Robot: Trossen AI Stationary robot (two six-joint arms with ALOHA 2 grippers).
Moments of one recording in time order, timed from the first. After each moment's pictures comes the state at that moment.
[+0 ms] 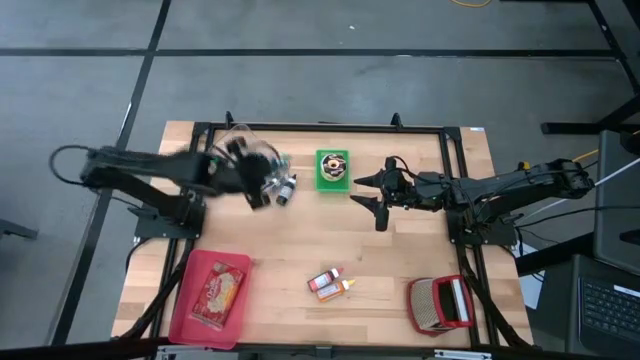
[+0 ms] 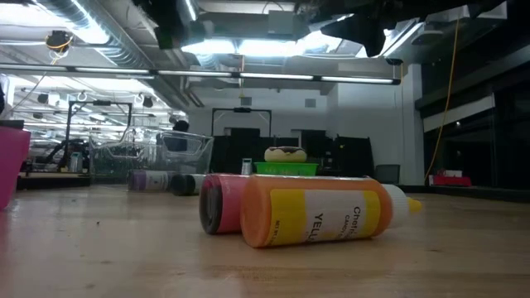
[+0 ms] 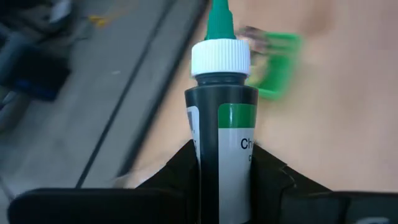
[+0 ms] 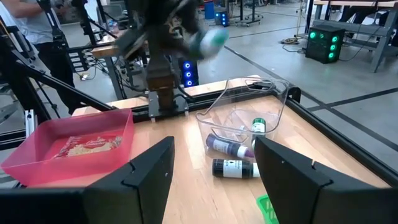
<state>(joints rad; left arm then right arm) -0.12 1.24 1.27 -1.04 -0.69 -0.23 0.13 1.11 0.68 0.26 0.30 0.17</state>
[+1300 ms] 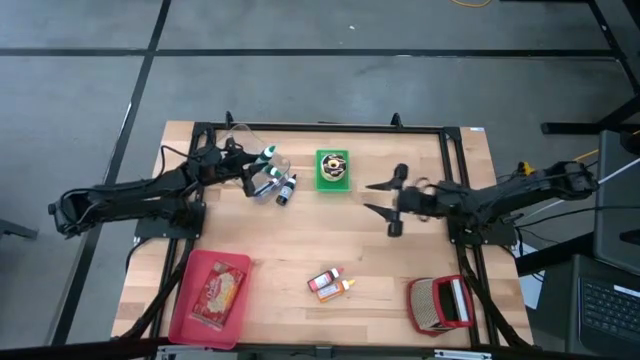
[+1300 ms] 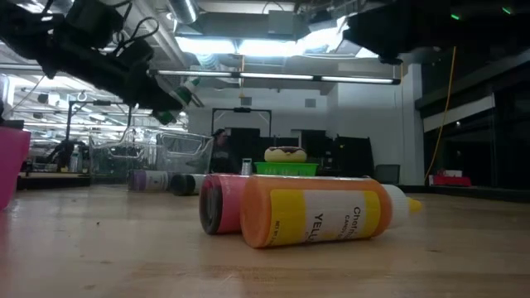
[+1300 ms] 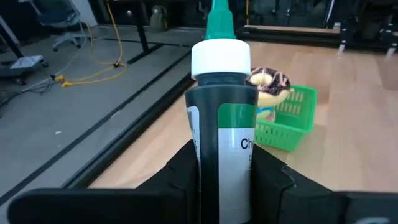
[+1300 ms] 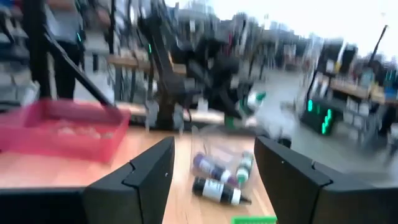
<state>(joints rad) 0.53 0.75 0.26 0.21 0.00 0.09 0.13 1.04 0.37 0.71 0.24 -0.16</state>
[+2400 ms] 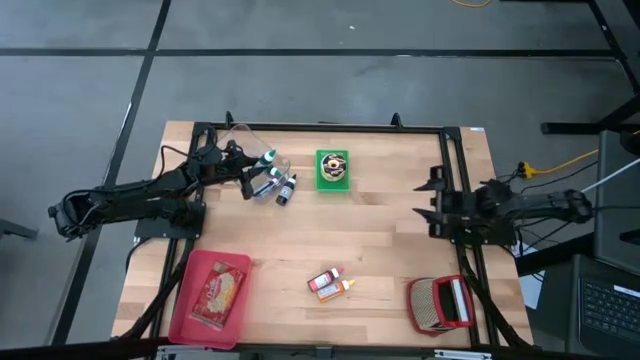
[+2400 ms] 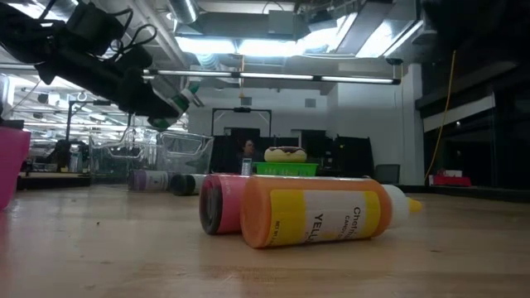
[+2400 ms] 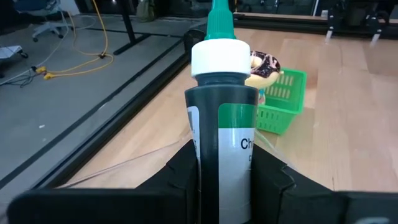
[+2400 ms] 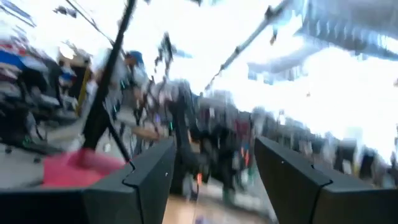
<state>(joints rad) 0.57 0.76 0.23 0.20 0.09 0.10 0.07 0.25 0.02 0.63 -0.04 -0.30</state>
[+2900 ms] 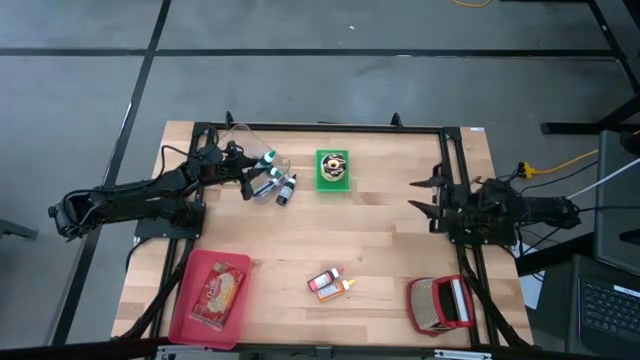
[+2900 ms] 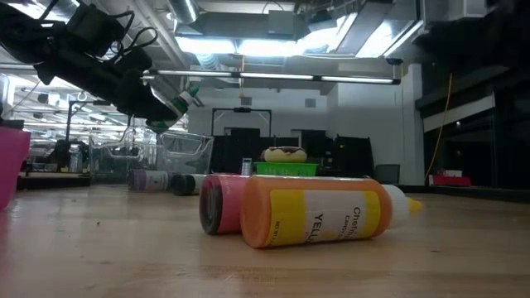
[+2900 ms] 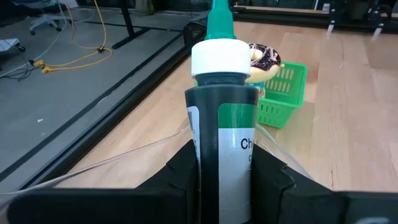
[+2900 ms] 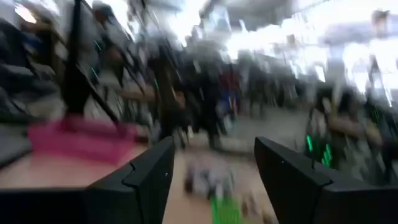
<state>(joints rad) 0.57 0.76 0.23 0.17 0.09 0.10 0.07 0.00 0.09 0.10 0.11 -0.20</state>
